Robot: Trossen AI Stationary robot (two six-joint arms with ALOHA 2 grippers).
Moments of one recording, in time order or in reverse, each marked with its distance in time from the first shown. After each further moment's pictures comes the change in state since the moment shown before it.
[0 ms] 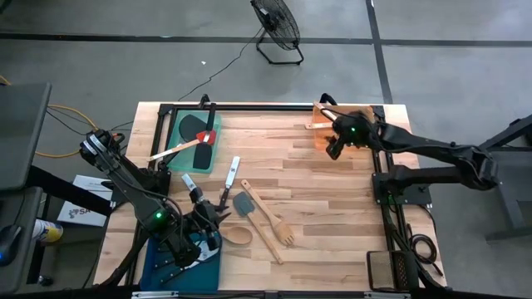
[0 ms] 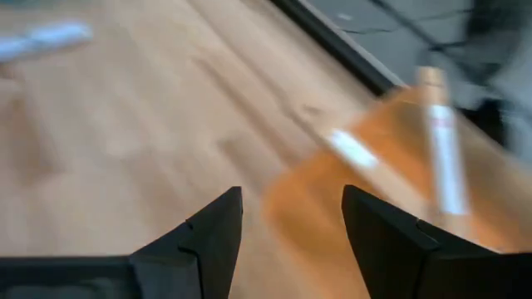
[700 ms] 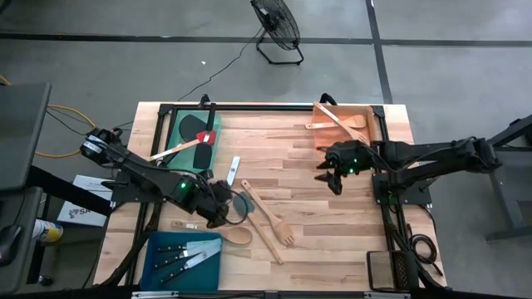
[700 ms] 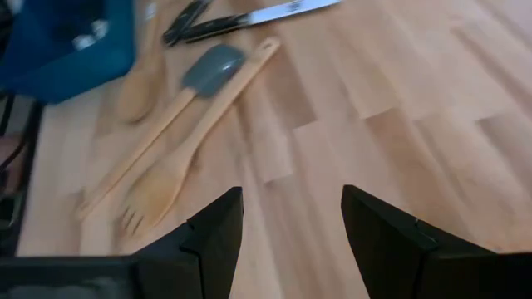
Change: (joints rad) left arm 0.343 0.000 0.000 -0.245 0.603 0.268; right arm 0.448 -0.024 0.000 0.025 -0.179 0.265
